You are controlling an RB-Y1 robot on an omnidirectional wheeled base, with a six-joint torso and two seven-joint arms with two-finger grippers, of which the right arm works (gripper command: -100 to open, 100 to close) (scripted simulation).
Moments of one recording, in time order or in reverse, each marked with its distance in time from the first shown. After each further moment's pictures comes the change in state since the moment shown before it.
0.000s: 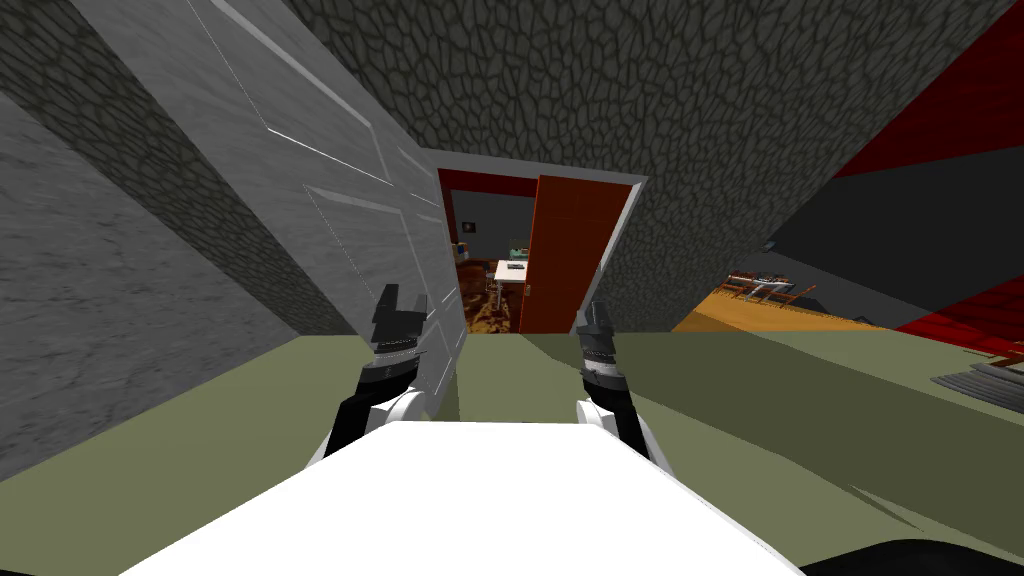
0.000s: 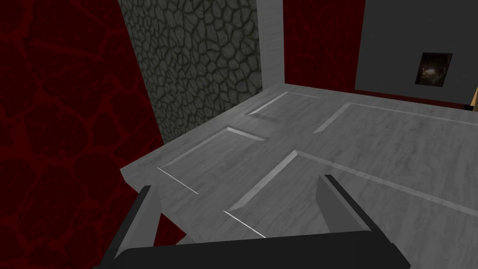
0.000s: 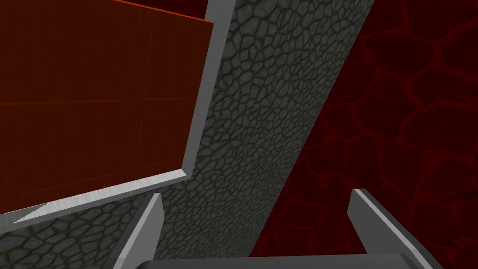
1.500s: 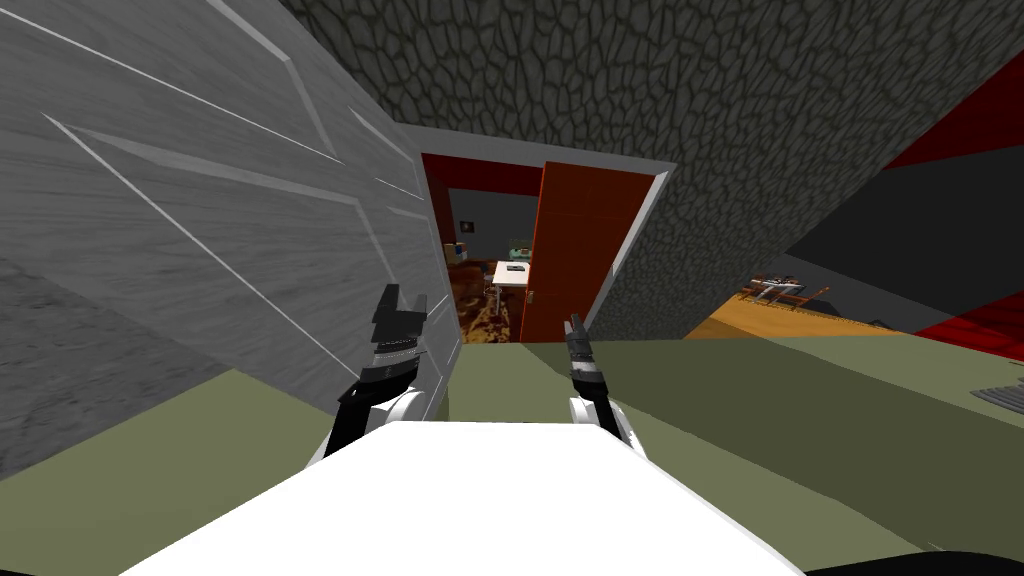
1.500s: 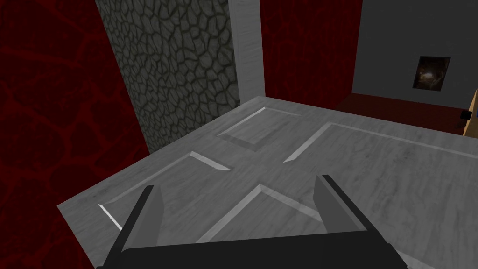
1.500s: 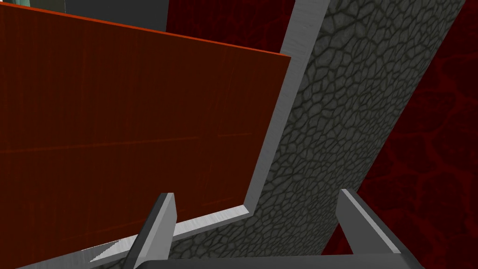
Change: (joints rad) arm -0.125 -0.052 -0.032 0.331 0.034 -0.073 -0.078
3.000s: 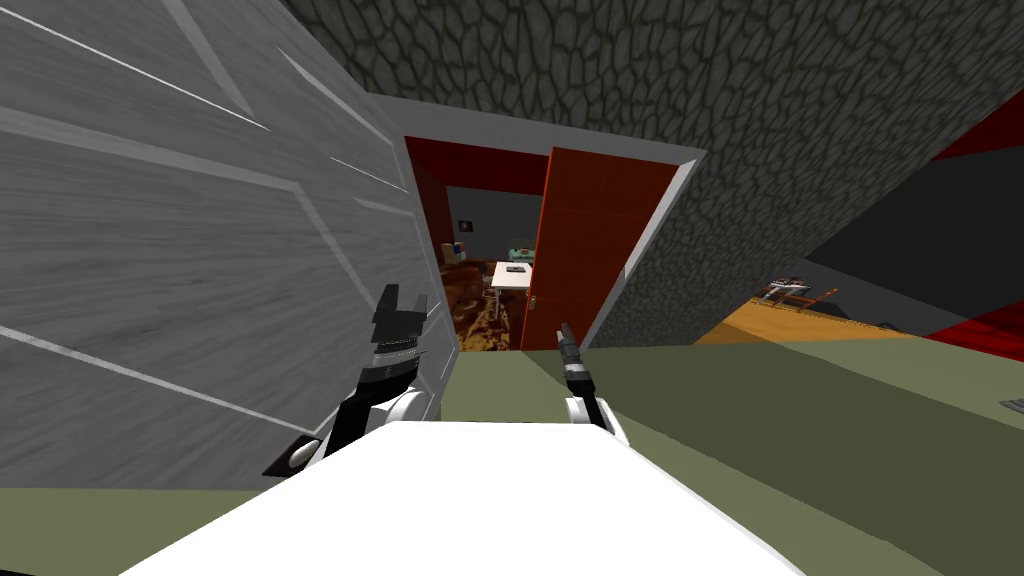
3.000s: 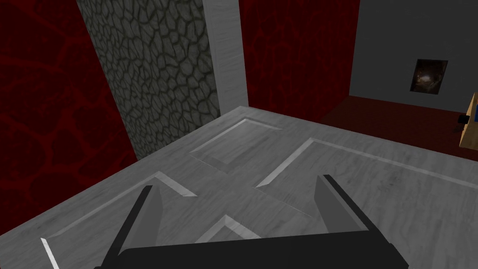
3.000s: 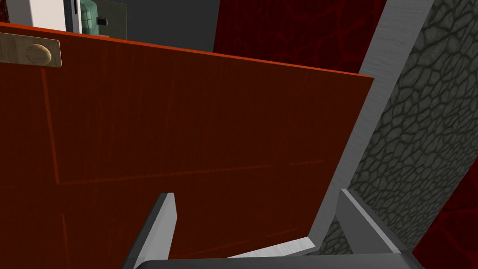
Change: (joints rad) arm -0.142 -0.035 -0.035 0.364 0.037 -0.081 -0.082
